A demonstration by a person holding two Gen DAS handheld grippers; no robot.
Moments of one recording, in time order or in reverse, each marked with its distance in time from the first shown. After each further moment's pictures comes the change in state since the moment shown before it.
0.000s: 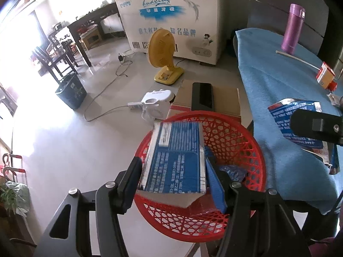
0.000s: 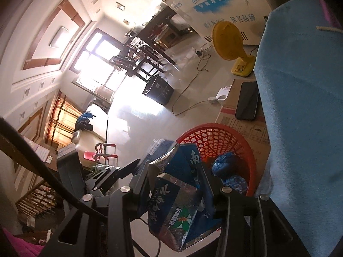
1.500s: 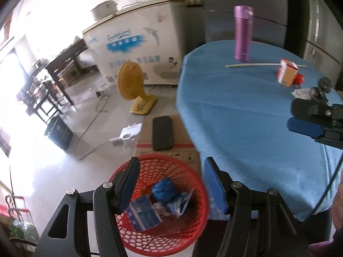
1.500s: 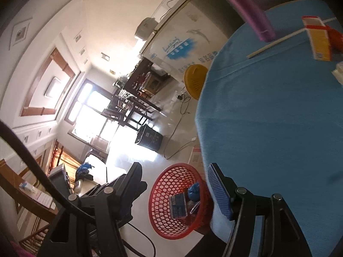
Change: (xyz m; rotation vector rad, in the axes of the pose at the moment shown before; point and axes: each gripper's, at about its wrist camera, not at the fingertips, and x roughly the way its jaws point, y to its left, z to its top) left arm -0.053 -0.113 0.042 0.215 -0.146 -0.056; right arm -0.148 -0.062 -0.020 0.169 -0.333 -0.034
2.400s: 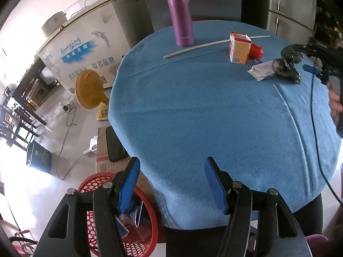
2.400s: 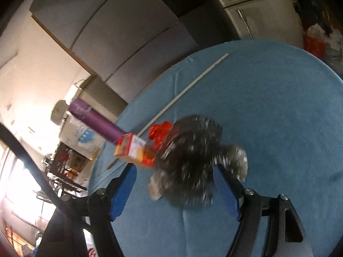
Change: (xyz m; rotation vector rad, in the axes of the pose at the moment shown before) left arm 0.016 -0.102 0.029 0.207 0.083 -0.144; right arm -0.198 -0.184 0.111 0.268 -0.434 -0.548
